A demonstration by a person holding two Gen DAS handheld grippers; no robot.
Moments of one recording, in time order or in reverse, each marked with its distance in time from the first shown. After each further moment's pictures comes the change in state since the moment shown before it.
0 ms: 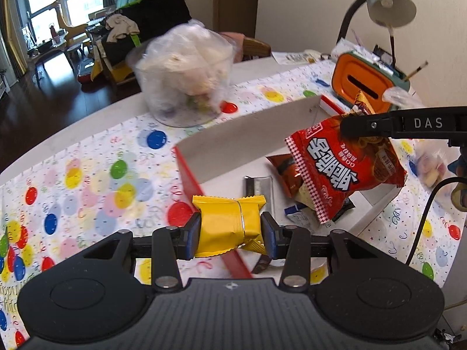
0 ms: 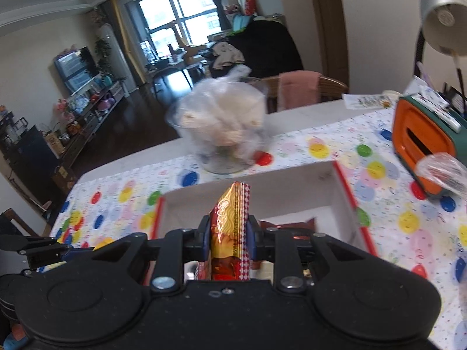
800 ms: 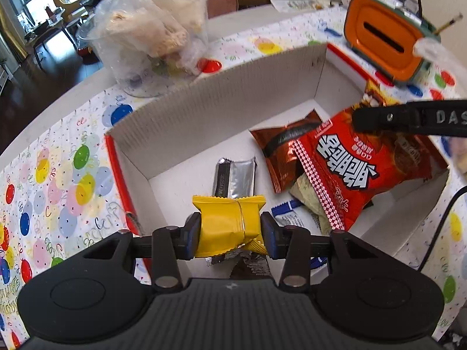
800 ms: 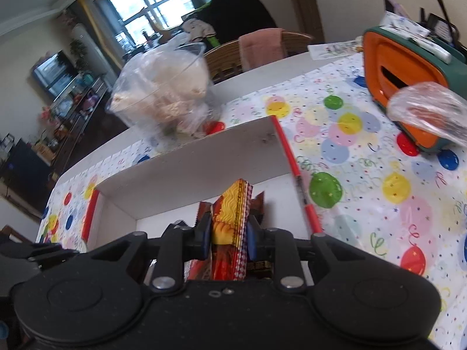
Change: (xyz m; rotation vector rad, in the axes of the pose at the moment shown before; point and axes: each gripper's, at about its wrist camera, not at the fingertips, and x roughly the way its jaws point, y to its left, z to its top) left arm 0.095 -0.056 0.024 0.039 0.202 0.085; right arm 0.046 -0.082 -0.010 0.123 0.106 0.037
